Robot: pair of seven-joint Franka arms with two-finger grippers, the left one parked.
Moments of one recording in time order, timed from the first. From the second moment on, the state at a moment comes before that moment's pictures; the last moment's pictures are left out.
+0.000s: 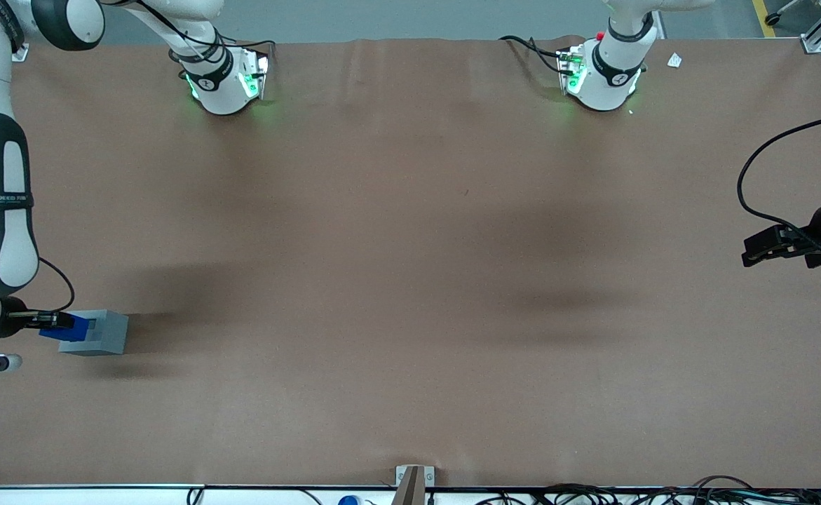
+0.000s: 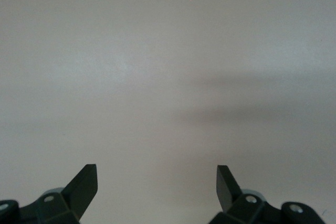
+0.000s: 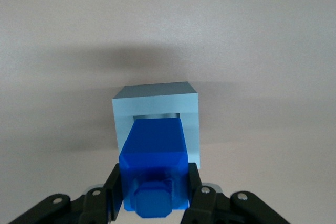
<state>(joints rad) -0.22 0.69 -0.06 -1.31 -0.04 1.92 -0.23</state>
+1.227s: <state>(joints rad) -0.21 0.71 -0.05 -1.32 -0.06 1.92 -0.23</state>
